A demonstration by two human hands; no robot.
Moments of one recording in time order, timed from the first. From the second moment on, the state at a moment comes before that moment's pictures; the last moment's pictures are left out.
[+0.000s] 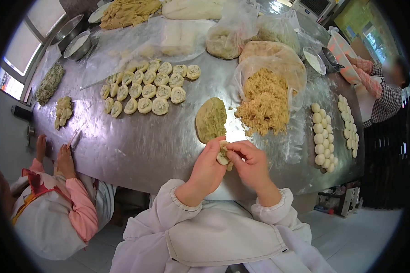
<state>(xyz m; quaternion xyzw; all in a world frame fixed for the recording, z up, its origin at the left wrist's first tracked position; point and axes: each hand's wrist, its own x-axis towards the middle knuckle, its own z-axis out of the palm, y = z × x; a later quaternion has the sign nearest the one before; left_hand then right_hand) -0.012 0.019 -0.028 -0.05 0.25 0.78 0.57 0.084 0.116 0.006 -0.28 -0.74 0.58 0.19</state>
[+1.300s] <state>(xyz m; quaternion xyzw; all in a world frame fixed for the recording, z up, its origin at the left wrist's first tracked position) -0.012 -0.001 -0.024 -0.03 0.27 0.72 0.64 0.131 0.196 -0.020 -0.41 -0.65 0.57 0.30</state>
